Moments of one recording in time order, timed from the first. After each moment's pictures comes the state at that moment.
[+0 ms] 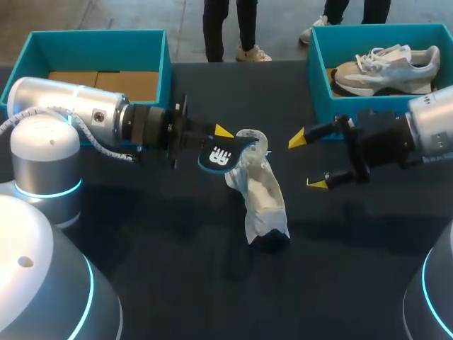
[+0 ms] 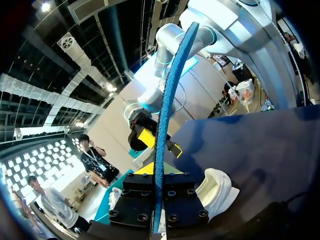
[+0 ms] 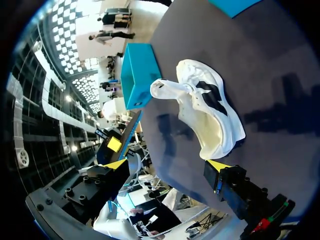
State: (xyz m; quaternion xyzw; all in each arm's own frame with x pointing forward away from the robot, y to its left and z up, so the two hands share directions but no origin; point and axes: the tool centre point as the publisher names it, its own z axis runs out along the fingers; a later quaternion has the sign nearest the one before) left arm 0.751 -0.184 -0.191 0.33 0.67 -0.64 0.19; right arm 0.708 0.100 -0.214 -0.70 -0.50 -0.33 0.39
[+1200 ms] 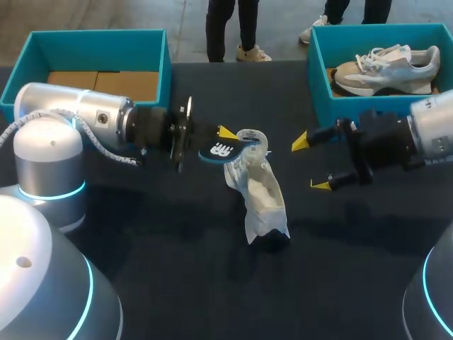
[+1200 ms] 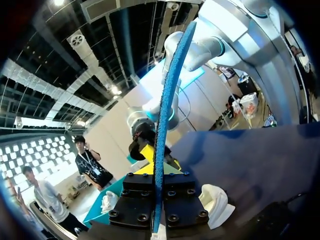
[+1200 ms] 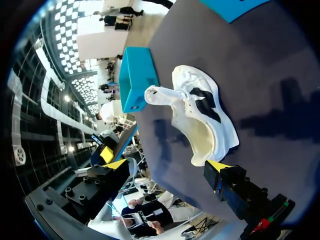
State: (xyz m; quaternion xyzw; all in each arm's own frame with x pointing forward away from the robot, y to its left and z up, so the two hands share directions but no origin) left arm 0.734 -0.195 -0.184 0.29 0.66 -0.68 0.15; right arm 0.712 0.090 -0.230 -0.70 -0.51 -0.34 0.37
